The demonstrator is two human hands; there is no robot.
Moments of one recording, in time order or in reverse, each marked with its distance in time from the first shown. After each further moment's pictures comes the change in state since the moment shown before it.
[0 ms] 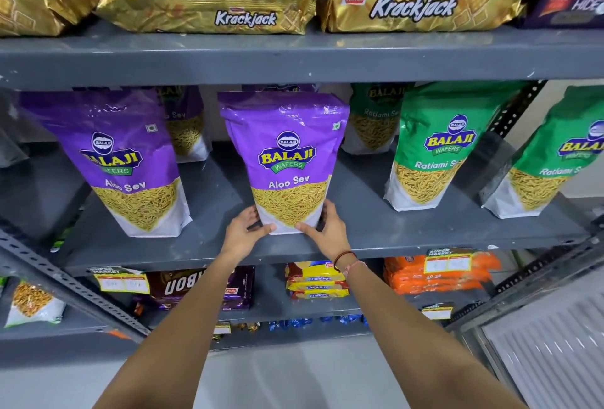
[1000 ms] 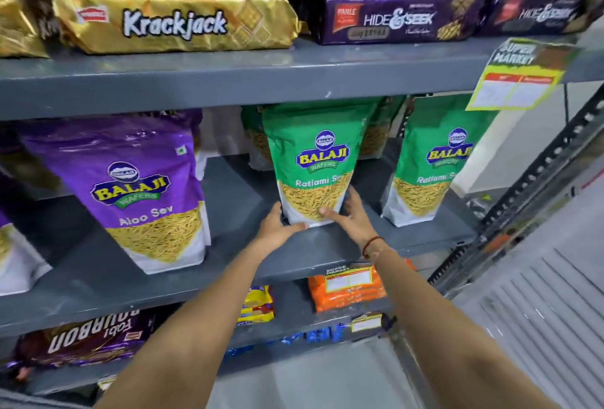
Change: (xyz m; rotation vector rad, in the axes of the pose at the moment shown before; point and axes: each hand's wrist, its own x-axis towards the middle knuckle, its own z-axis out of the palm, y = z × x) left_hand 0.053 0.092 0.265 0.124 -0.228 -0.005; right_hand 0.041 0.061 -0.267 0.158 0.112 0.112
